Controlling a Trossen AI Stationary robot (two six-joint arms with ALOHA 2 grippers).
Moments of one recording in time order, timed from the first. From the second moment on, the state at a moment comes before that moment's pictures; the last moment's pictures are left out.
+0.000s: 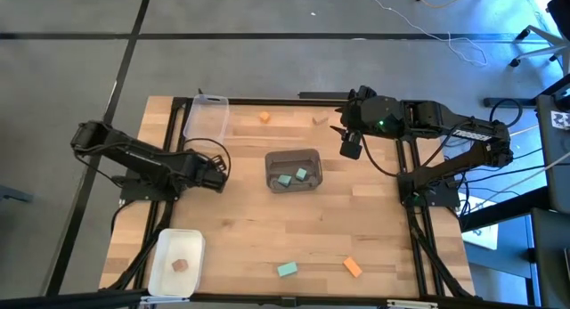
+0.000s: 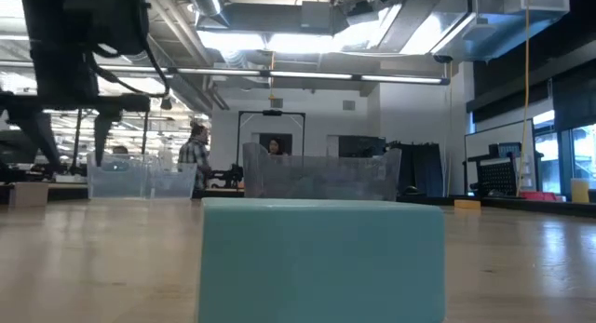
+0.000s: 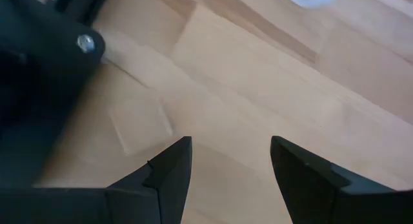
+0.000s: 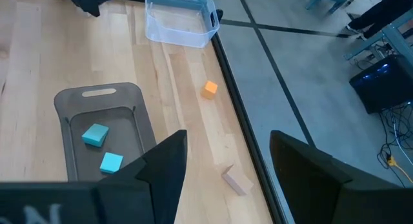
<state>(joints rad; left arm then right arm) -0.16 1.20 0.64 -1.09 -0.40 -2.30 -0.05 1.29 1.55 -0.93 0.43 -0.14</state>
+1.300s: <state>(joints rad) -0.09 1.22 0.59 -1.13 -0.17 -2.34 -0.06 1.29 1.55 -0.93 0.43 -0.16</state>
